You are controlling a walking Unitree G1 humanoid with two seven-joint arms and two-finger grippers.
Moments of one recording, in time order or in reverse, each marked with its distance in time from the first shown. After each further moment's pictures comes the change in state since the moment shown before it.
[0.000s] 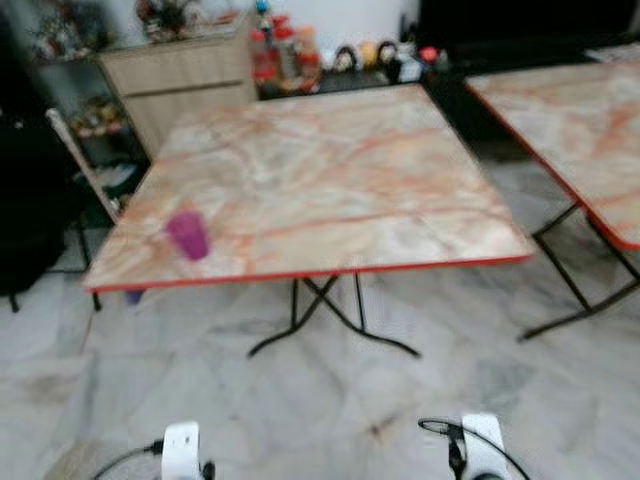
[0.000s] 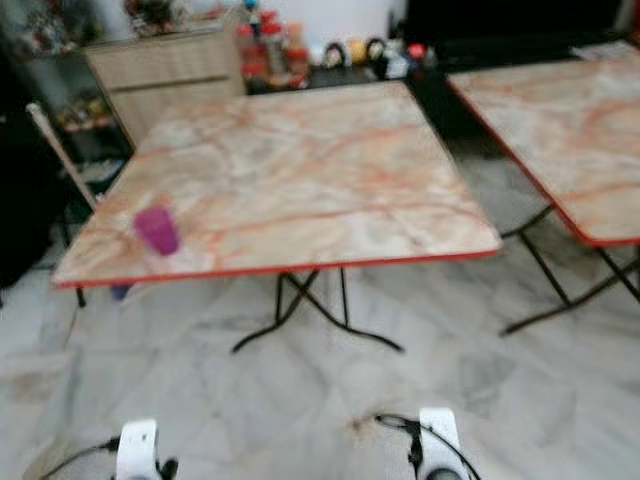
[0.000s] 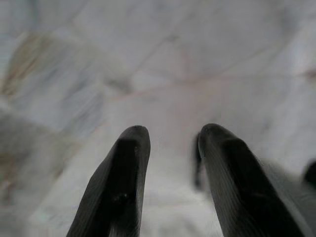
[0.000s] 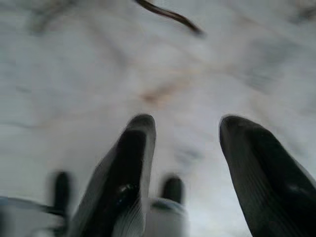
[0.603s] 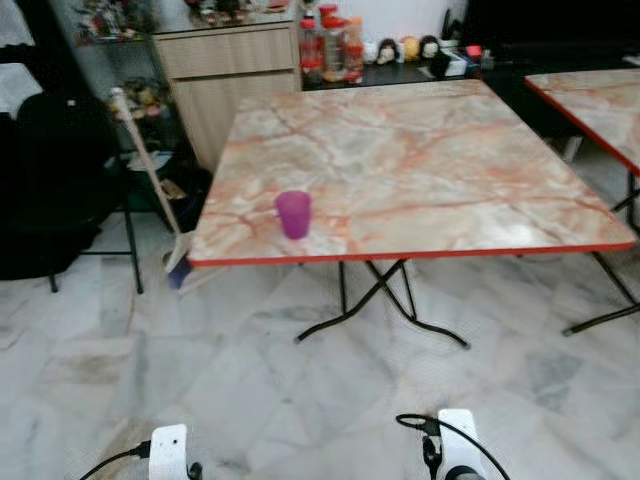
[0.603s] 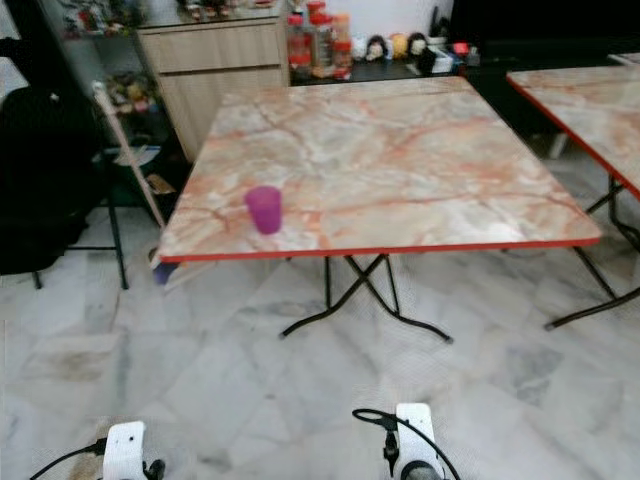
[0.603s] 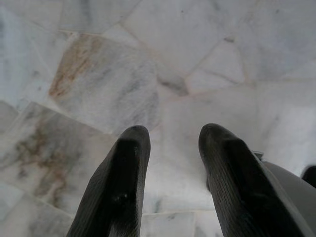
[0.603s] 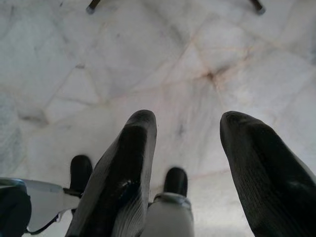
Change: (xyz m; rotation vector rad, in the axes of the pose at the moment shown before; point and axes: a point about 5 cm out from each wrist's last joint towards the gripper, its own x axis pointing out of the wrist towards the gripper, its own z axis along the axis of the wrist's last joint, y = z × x) left arm 0.002 -0.006 0.009 0.002 -0.032 -0.015; right arm -0.002 -0.003 -0.007 0.007 0.034 -0.003
